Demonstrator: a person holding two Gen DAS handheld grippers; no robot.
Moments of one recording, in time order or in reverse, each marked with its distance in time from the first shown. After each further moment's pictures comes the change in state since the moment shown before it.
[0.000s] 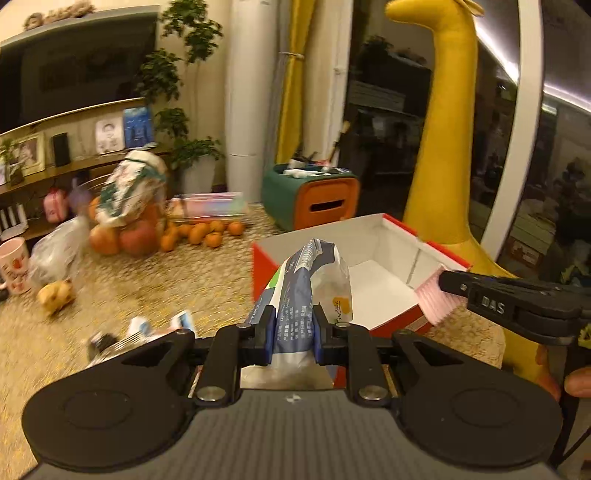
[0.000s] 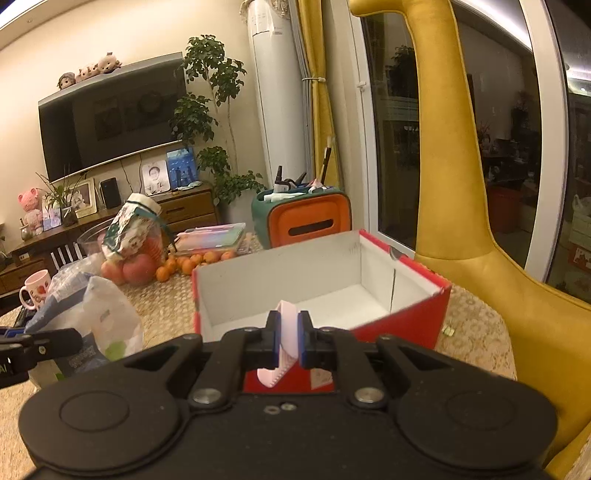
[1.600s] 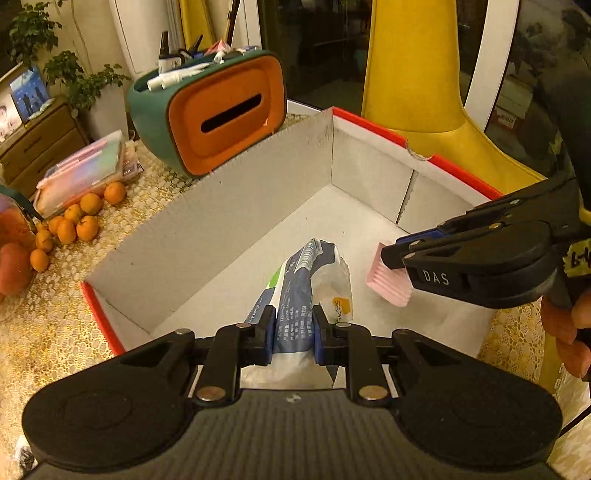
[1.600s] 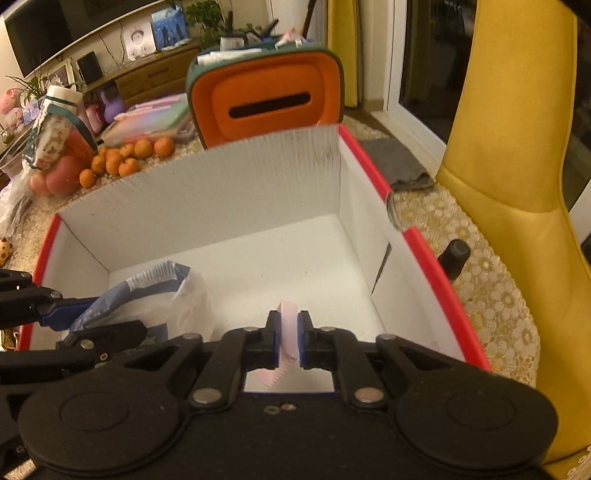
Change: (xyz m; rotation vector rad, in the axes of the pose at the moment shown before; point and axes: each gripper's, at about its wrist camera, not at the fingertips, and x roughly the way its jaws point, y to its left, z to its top) left arm 0.238 -0.076 0.054 0.248 0.426 -0.107; right arm 0.197 -0.082 0.035 -0.064 0.537 0.030
